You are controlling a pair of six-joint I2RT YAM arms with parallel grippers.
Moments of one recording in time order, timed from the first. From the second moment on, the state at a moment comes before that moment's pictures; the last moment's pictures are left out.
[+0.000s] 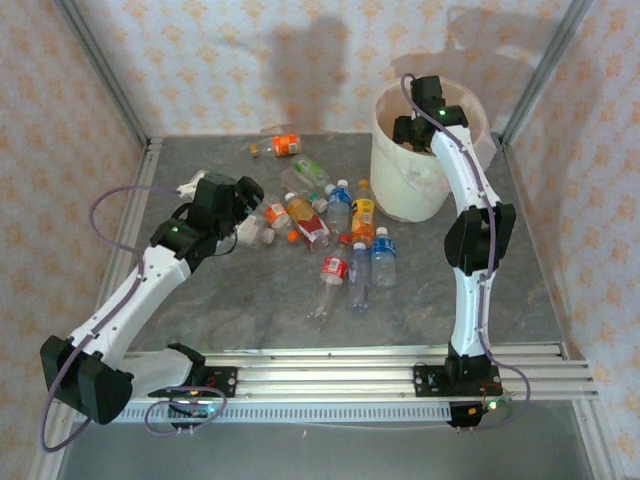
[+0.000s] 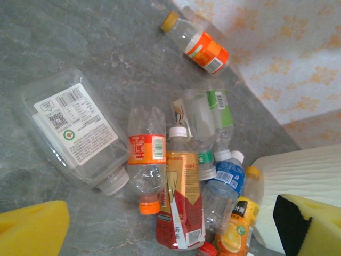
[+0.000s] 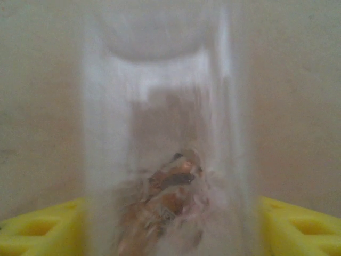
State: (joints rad) left arm -0.36 1.17 1.09 -0.61 -0.27 -1.06; right arm 0.17 2.20 2.31 -0.98 0.16 0.21
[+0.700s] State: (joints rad) left arm -0.36 1.12 1.05 -0.59 -0.30 -1.09; right arm 0.17 1.94 2.35 -0.95 0.15 0.20
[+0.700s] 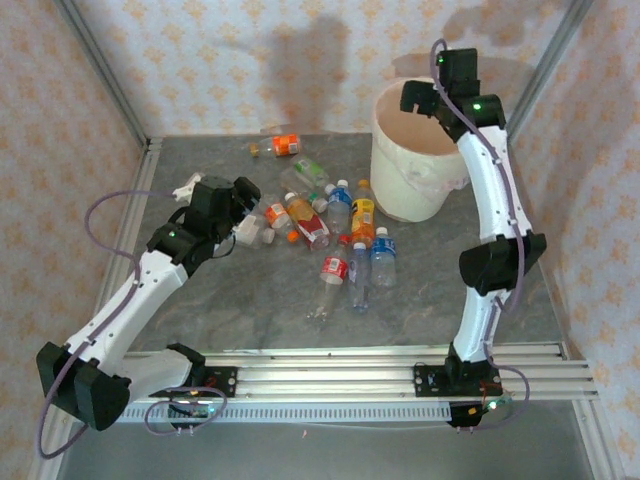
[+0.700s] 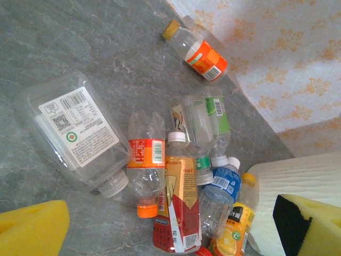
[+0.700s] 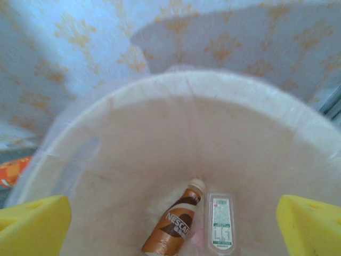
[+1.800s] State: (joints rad) left arm -0.36 1.09 0.89 -0.38 -0.29 -1.16; right arm 0.40 1.04 0.77 -0.50 0.09 0.59
